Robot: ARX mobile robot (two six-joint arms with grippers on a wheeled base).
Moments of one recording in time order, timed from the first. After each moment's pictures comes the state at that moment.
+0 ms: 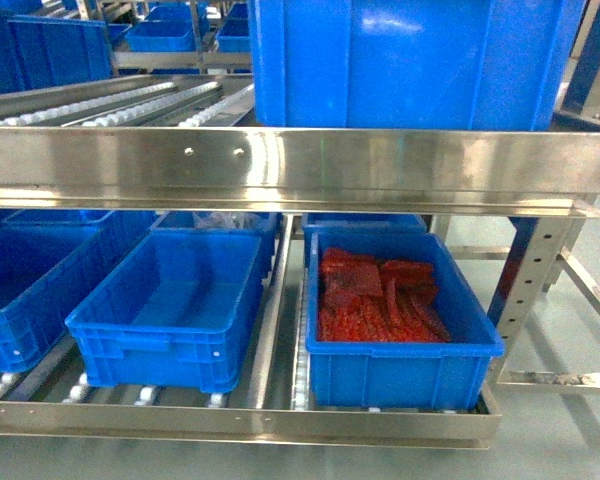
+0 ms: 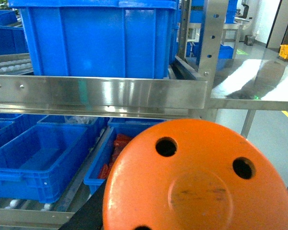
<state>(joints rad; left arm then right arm) 0.00 0.01 0.01 -0.01 0.00 -0.01 0.00 0.01 0.01 -0.01 0.00 0.01</state>
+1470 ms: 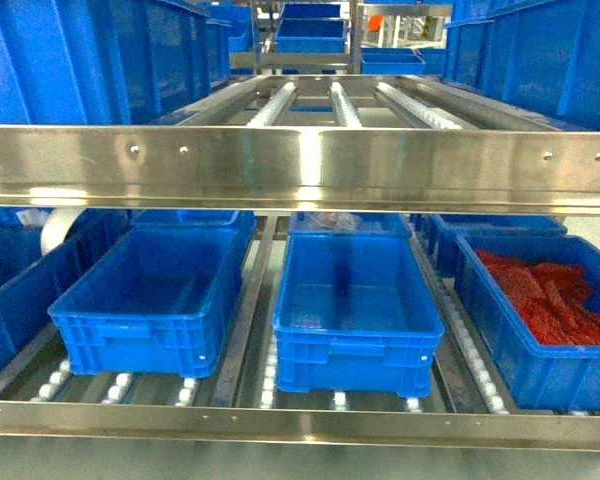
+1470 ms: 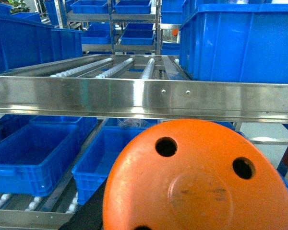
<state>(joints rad) 0.00 0.01 0.01 -0.01 0.00 -0.01 0.00 0.01 0.01 -0.01 0.00 0.01</state>
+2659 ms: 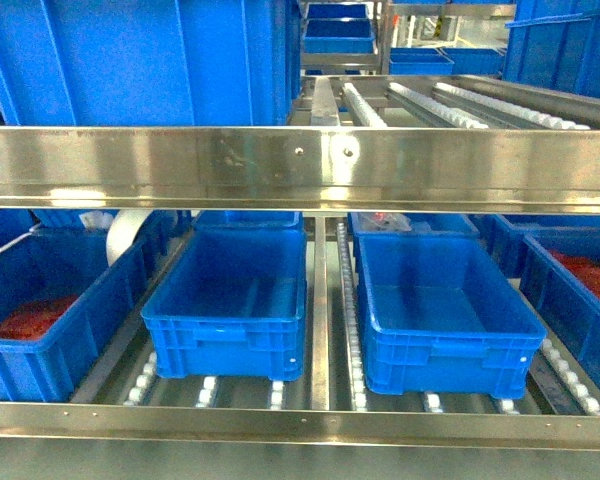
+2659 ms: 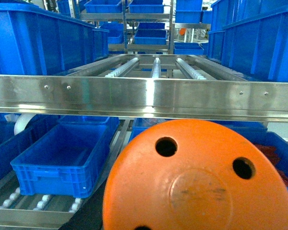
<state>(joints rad) 0.00 0.01 0.01 -0.01 0.00 -0.01 0.00 0.01 0.01 -0.01 0.00 0.01</state>
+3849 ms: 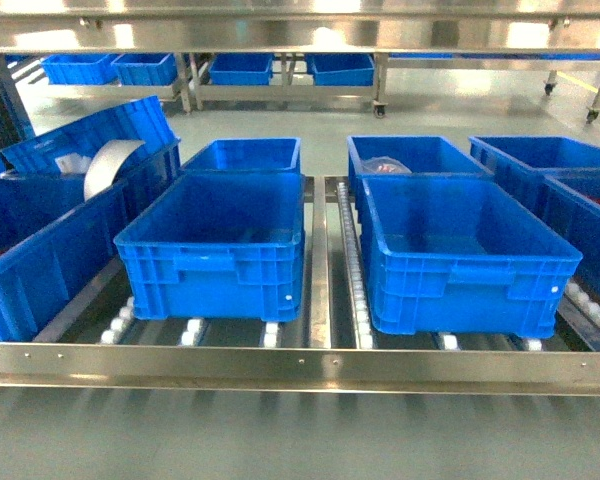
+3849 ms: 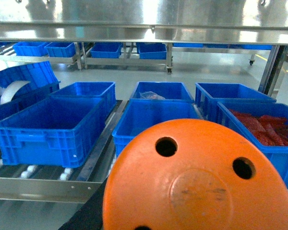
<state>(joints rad) 0.00 0.01 0.01 -0.01 0.00 -0.01 0.00 0.01 0.01 -0.01 0.00 0.01</state>
